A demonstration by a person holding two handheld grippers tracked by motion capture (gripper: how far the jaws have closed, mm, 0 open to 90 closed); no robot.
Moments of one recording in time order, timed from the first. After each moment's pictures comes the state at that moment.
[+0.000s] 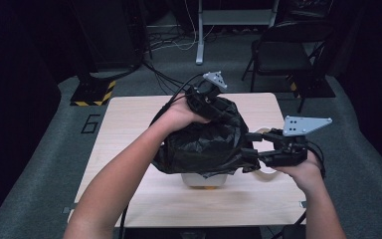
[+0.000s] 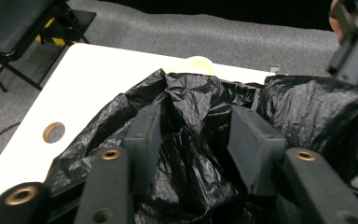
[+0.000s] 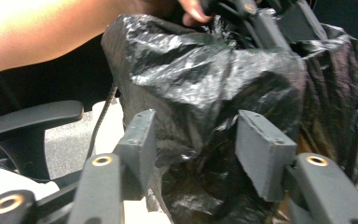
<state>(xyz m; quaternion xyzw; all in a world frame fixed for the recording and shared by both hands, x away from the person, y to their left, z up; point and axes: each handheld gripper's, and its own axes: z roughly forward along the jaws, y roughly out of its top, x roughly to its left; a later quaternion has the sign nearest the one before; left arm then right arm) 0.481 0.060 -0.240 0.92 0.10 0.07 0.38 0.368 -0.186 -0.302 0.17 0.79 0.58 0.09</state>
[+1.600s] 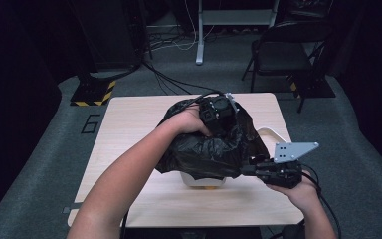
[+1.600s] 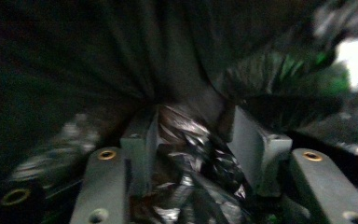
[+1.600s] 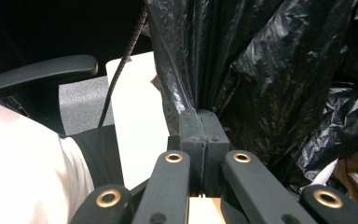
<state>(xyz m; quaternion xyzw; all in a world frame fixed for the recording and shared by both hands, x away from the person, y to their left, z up) 0.495 0.026 -0.294 0.98 0.05 0.00 0.20 0.340 -0.182 -0.349 0.16 0.83 0.53 0.06</state>
